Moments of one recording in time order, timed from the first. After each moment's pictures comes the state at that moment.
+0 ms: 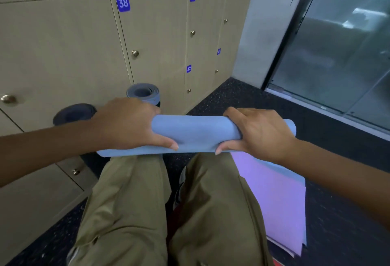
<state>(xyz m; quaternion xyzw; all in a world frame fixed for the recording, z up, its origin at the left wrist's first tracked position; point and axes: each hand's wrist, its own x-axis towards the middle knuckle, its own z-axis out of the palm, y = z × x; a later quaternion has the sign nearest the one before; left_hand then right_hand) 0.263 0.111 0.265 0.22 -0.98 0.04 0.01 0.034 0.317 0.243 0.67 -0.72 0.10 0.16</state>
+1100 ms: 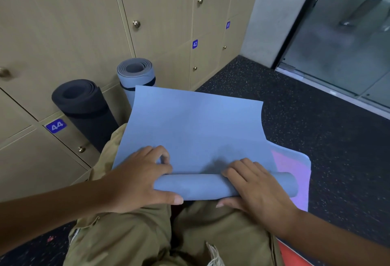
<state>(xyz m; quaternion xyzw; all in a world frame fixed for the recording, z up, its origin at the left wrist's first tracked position) 0.325 0.167 0.140 0.12 -0.97 -0.20 -0.04 0.099 0.389 0.111 0.69 -0.70 0.11 0.11</state>
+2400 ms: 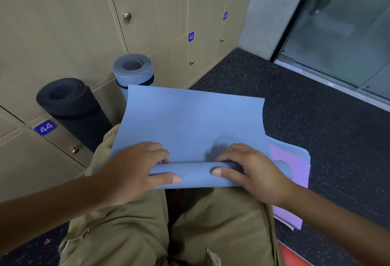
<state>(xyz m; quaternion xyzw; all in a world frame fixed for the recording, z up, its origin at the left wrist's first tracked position) 0.303 0.146 0.142 0.15 -0.95 -0.27 0.02 0.068 0.352 0.129 0.60 -0.74 0.26 -0.17</state>
